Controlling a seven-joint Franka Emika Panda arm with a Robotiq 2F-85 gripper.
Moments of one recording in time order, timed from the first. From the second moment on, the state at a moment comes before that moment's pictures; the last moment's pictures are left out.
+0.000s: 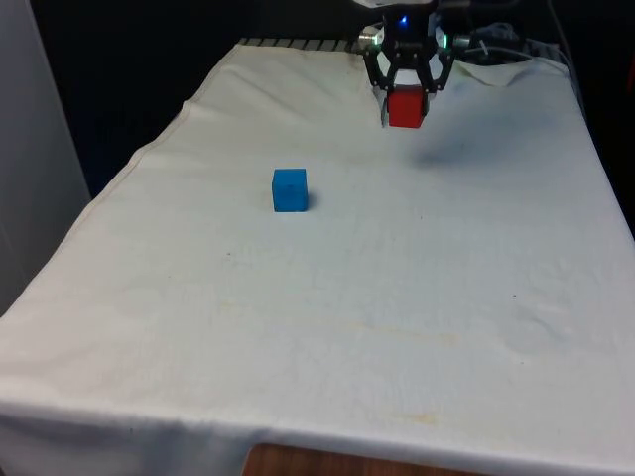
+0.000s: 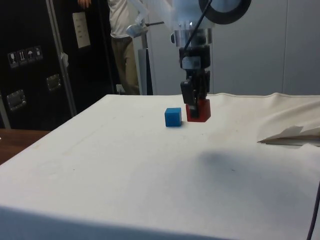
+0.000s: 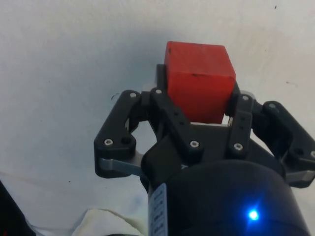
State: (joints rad) arm 0.09 -0.12 -0.06 -2.72 0.01 2.59 0.16
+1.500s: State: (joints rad) arm 0.08 -0.07 -0.16 -2.64 0.01 2.59 0.20
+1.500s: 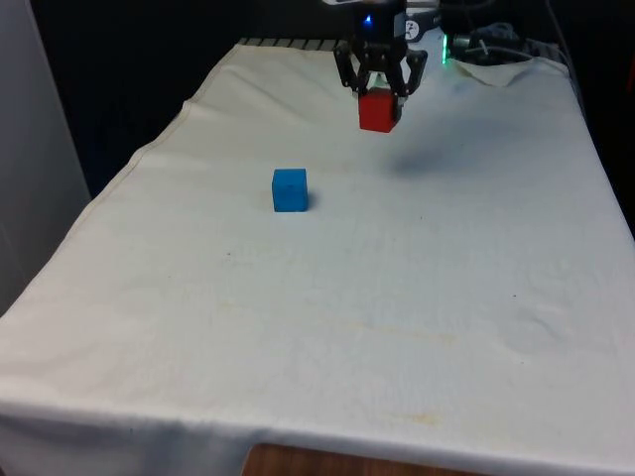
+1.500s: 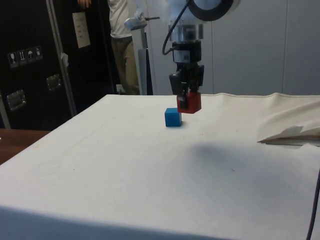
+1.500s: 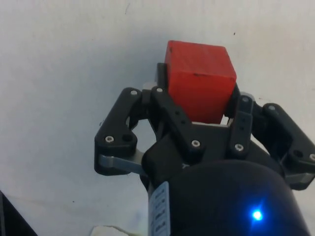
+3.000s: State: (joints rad) arm 0.08 0.12 -0.27 -2.42 0.01 2.59 0.17
